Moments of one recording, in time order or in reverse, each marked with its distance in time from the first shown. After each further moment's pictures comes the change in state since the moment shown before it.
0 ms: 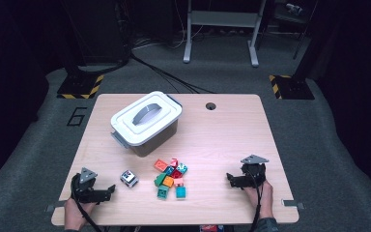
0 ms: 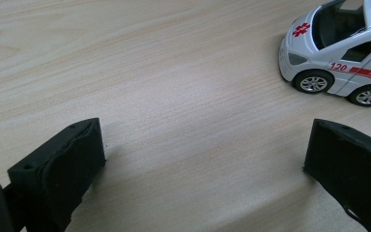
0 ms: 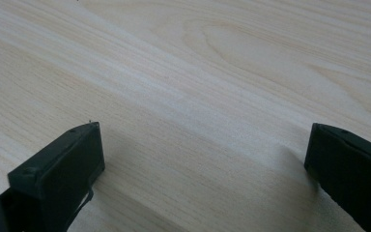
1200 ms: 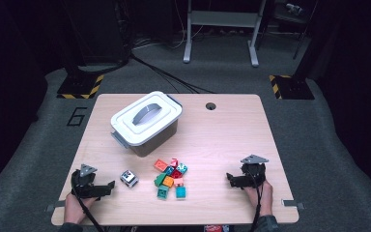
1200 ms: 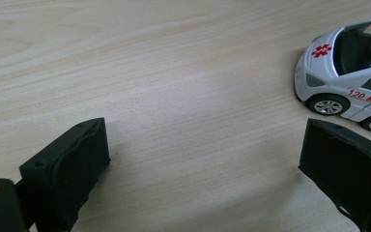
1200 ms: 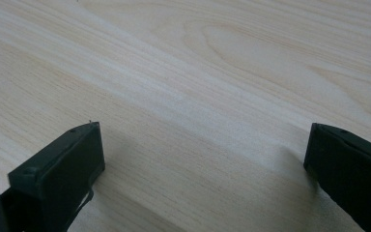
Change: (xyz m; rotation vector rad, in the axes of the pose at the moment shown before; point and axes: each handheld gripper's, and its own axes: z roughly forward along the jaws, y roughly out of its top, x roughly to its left) left arm 0.006 0.013 0.001 0.040 0.010 -0.088; right arm 0.001 0.000 0.000 0.000 0.002 0.007
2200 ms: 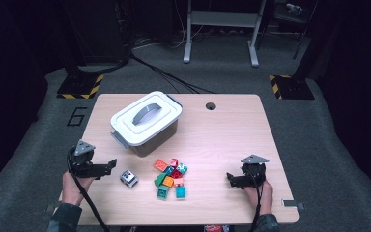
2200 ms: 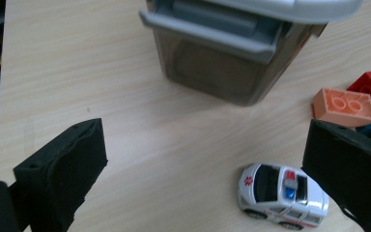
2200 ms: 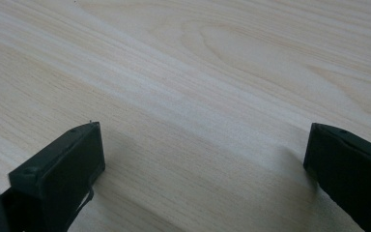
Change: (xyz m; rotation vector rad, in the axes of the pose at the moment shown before) left arm -0.016 0.088 -0.041 -0.130 -0.038 0.080; right arm -0.001 0.000 0.000 -0.001 -0.005 -0.007
